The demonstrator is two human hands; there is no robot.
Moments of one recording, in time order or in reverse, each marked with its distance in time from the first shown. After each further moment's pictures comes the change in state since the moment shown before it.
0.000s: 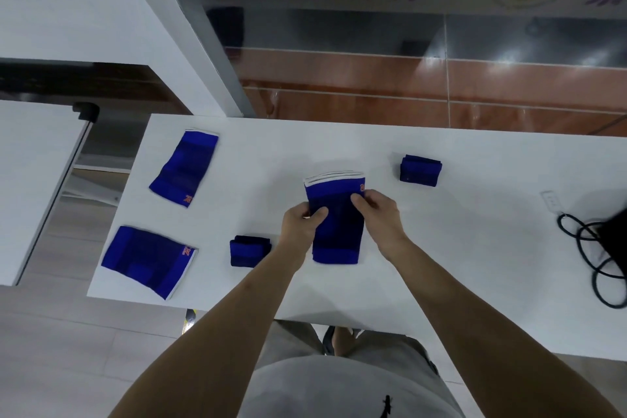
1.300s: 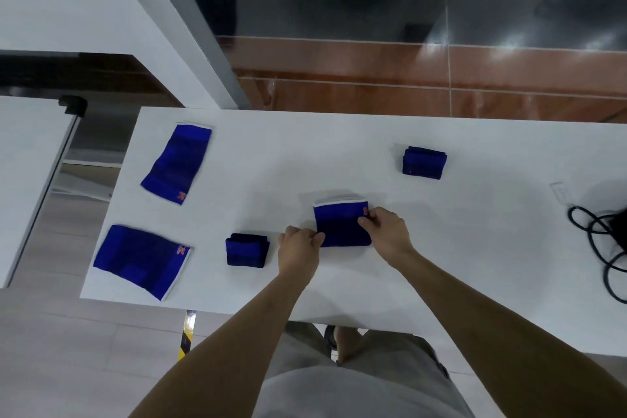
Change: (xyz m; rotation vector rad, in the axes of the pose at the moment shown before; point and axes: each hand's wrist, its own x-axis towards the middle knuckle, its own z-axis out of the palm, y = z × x) left_hand 0.007 -0.063 0.000 0.861 0.027 0.056; right_hand 0.020 0.070 -0.012 -0.427 -0.013 0.063
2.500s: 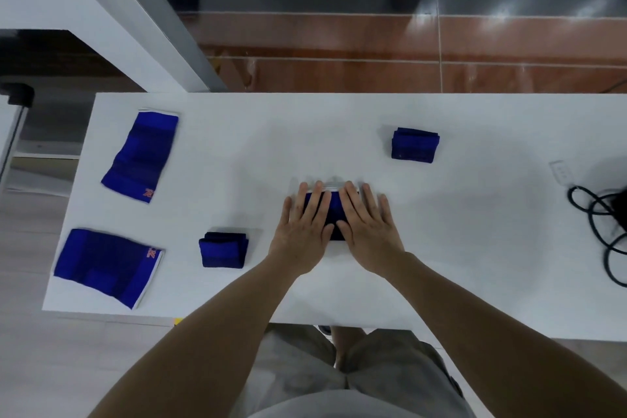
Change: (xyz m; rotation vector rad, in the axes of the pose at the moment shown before) left_hand 0.042 -0.001 0.034 0.686 0.056 0.589; right_hand 0.008 0.042 0.019 -0.855 0.013 -0.488
